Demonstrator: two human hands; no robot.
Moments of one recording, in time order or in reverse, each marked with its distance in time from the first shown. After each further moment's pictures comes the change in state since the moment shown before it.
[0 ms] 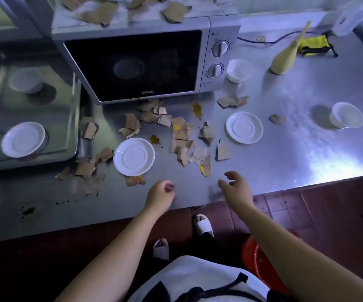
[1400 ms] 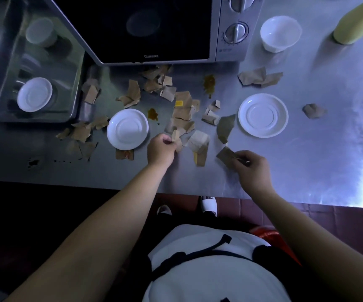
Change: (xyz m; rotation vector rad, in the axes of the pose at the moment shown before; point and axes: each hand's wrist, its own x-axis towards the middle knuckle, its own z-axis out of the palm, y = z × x) left_hand 0.063 0.086 0.036 -0.107 0.459 -0.258; right_hand 0.085 0.001 -0.070 0.025 -0.216 -0.196
